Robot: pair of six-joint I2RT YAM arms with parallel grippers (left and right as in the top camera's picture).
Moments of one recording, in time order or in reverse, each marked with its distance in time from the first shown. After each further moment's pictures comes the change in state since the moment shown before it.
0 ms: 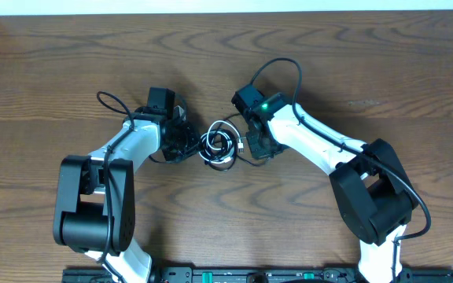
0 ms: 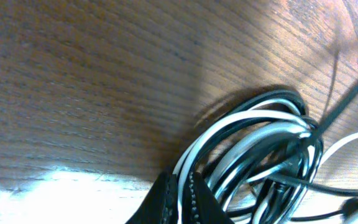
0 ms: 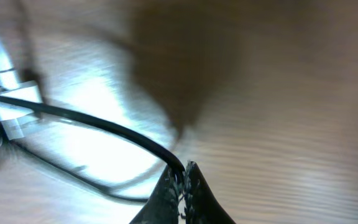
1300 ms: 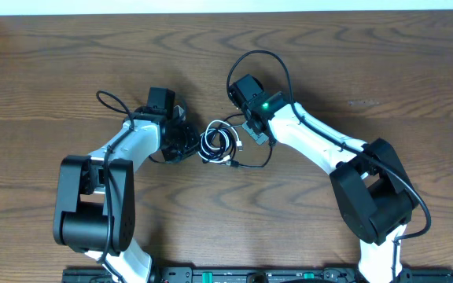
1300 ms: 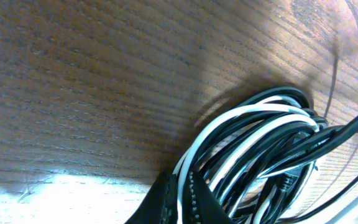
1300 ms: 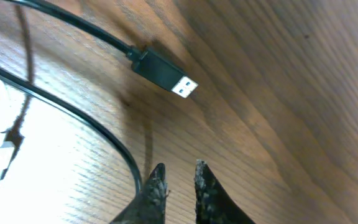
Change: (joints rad) left arm 0.000 0.000 0.000 0.001 -0.008 0.013; right arm -0.004 0.000 0.001 0.261 0.150 -0.476
